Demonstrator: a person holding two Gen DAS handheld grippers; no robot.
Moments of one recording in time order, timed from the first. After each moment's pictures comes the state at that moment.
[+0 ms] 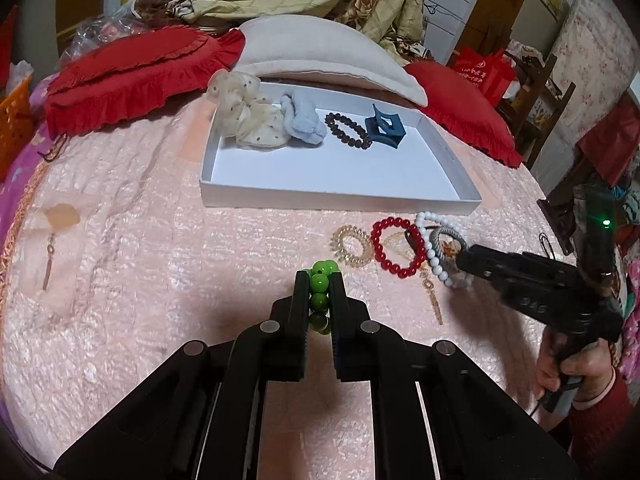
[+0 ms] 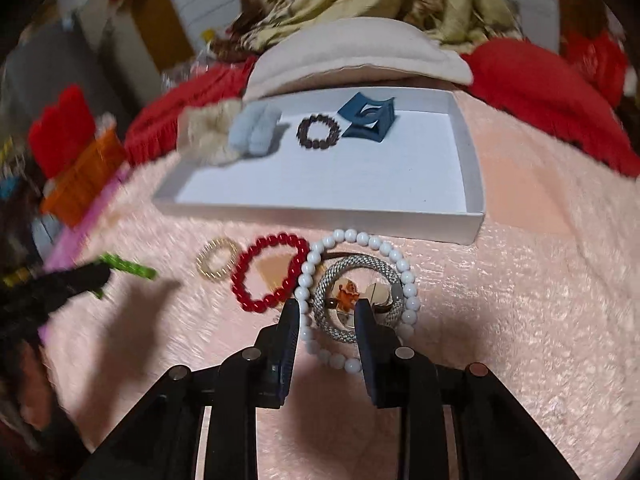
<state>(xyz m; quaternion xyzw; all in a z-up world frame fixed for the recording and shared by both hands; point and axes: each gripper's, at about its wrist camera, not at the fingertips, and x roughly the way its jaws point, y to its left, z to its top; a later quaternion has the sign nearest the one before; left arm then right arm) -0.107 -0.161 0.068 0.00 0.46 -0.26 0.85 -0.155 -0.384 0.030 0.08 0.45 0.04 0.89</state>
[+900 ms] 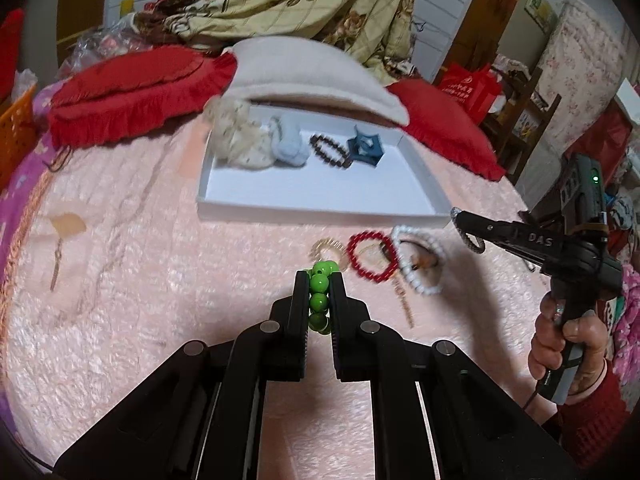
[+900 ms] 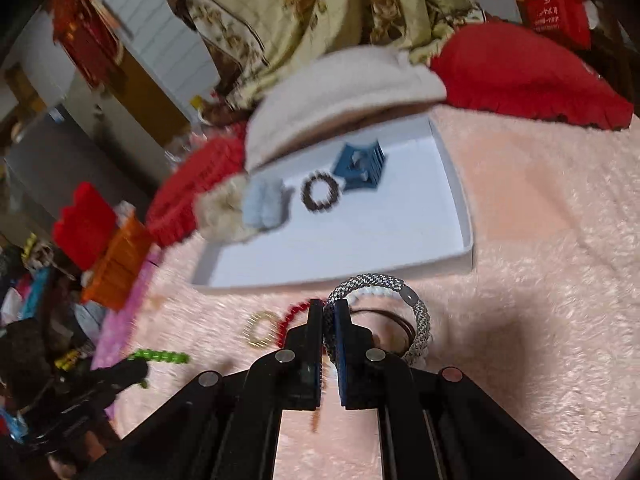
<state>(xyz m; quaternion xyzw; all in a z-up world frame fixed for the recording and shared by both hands) -0.123 -0.155 0.101 -0.02 0.43 -0.28 0.86 -0.160 -0.423 0.076 0.25 0.39 0.05 0.89</state>
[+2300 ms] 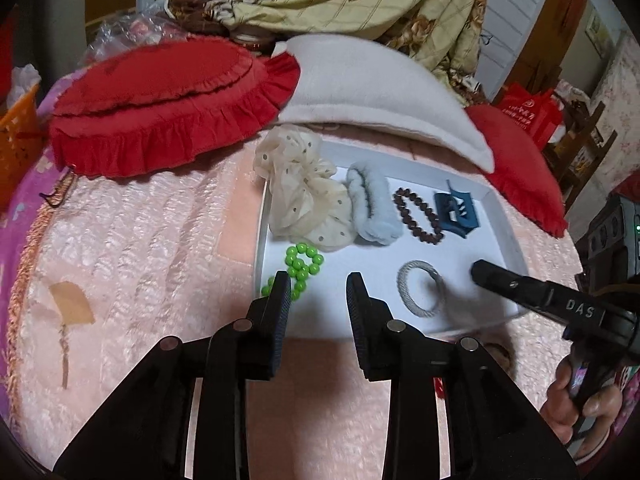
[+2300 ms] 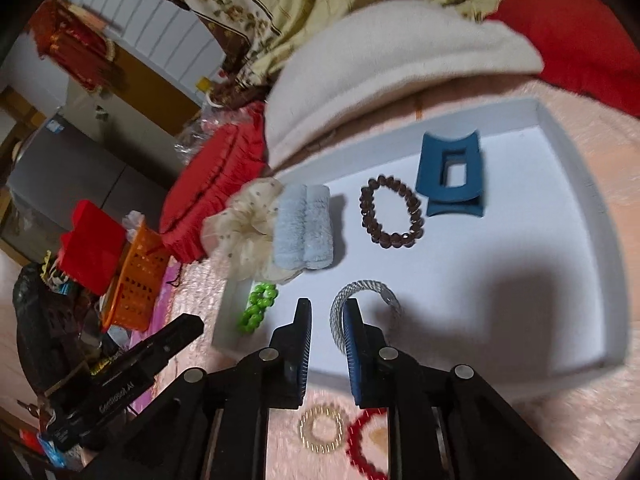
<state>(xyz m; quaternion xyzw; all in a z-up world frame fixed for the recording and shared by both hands) 0.005 -0.155 0.088 -0.03 0.45 -0.20 0.87 -0.044 -0.396 0.056 0.29 0.43 0.10 0.85</state>
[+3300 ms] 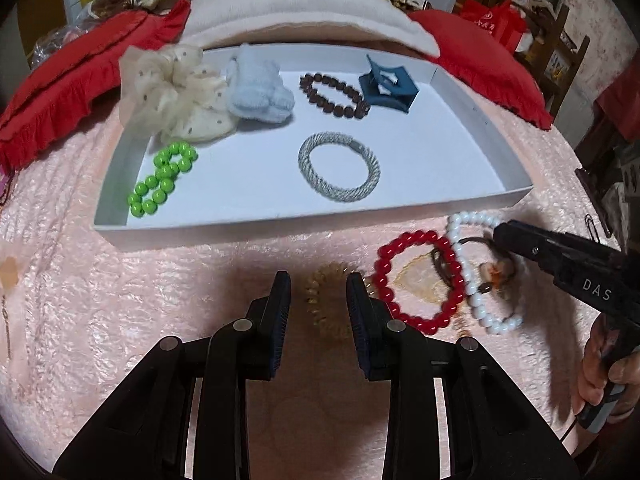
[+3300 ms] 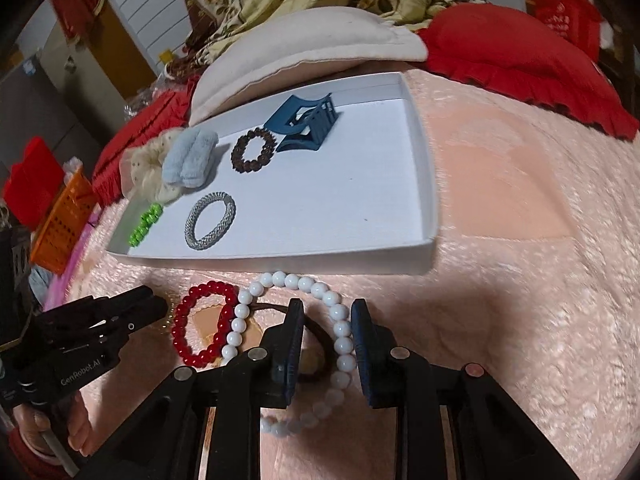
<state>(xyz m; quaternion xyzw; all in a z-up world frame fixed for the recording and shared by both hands) -0.047 -0.240 0.016 0.07 0.50 -0.25 0.83 -0.120 -0.440 0.012 0.16 0.46 0.01 0.87</state>
